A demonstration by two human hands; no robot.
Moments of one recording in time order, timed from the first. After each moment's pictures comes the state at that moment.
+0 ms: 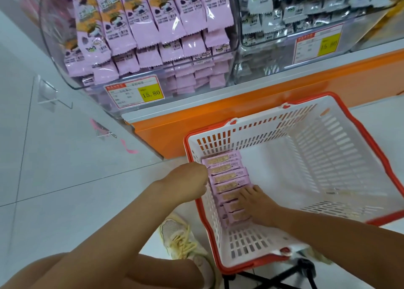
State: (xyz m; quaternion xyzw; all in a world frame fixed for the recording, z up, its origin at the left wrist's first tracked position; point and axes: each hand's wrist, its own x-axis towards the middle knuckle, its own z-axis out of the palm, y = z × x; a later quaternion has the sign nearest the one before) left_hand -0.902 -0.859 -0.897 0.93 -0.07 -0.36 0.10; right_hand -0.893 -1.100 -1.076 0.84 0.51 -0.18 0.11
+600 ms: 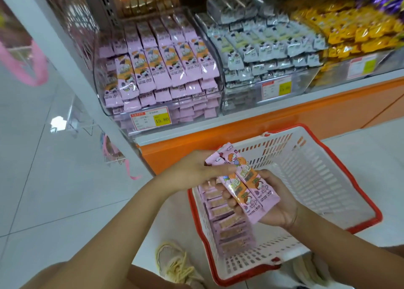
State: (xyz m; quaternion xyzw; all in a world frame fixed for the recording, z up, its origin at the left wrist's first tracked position) left_hand -0.907 -0.875 -0.787 0.80 0.01 -0.24 0.55; right_hand -0.886 -1.076 -0.865 0.22 0.01 -0.57 -0.79
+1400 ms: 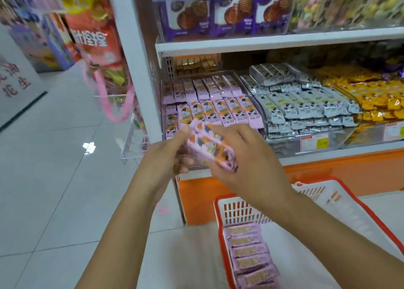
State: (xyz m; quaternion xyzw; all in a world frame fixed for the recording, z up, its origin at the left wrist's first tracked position) left_hand -0.929 -0.778 -0.706 0.64 0.21 0.11 0.73; right_hand -0.873 -0.943 -0.715 0.85 0.39 0.18 -0.31
